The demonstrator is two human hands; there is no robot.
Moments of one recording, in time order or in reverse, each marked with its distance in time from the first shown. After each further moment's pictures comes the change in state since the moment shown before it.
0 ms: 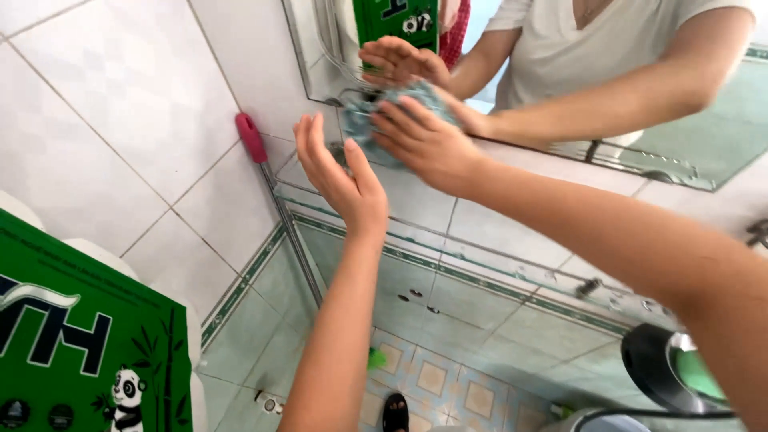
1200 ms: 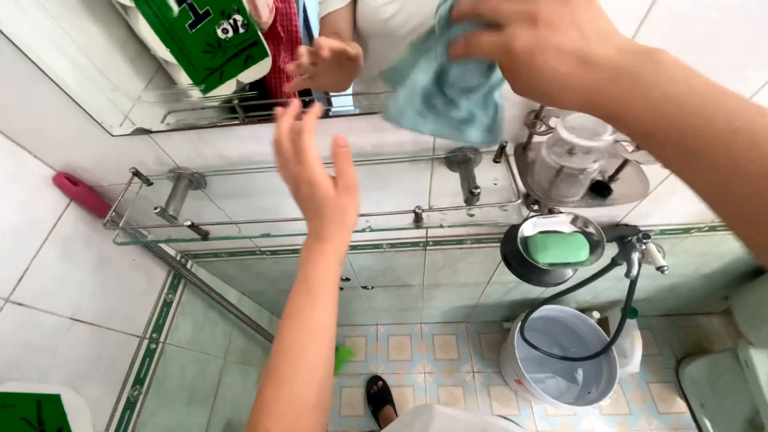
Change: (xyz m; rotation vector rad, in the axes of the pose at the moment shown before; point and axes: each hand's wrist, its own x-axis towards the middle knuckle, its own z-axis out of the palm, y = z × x) left_hand -0.085 0.130 0.051 -0.170 -0.457 0.209; right_hand -0.263 0.137 -0.198 0.340 -0.430 0.393
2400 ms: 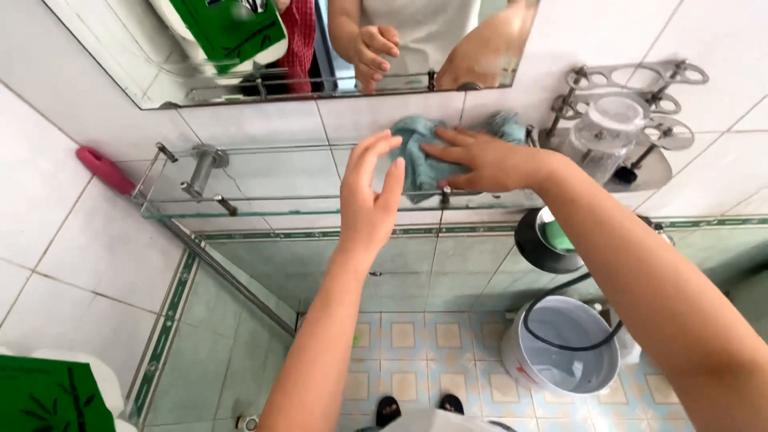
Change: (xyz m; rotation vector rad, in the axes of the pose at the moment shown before) left_hand -0.031 0.008 -0.023 -0.472 -0.291 -0.168; right_hand 0.003 -0.092 0.124 0.681 -0.128 0.083
